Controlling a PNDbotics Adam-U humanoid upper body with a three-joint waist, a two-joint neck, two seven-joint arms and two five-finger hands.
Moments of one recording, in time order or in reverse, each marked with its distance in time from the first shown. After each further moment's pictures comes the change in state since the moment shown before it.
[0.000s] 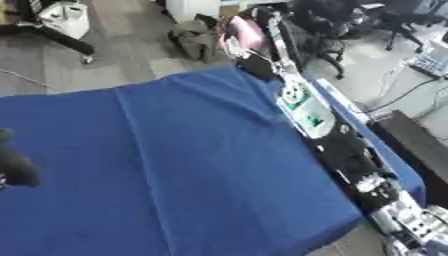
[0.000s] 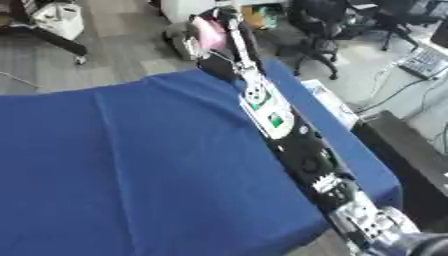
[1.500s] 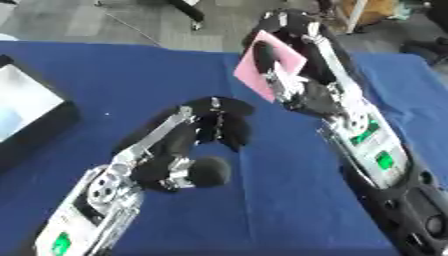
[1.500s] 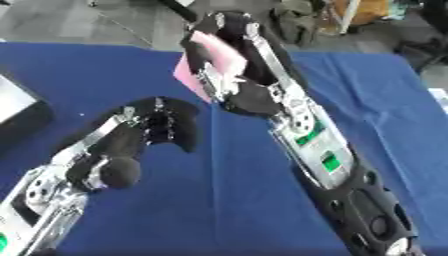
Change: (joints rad) left arm -0.094 -0.104 -0.174 0.046 -0.101 0.034 -0.213; right arm -0.020 0.189 0.288 -0.120 -0.229 0.038 0.303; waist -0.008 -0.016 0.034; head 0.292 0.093
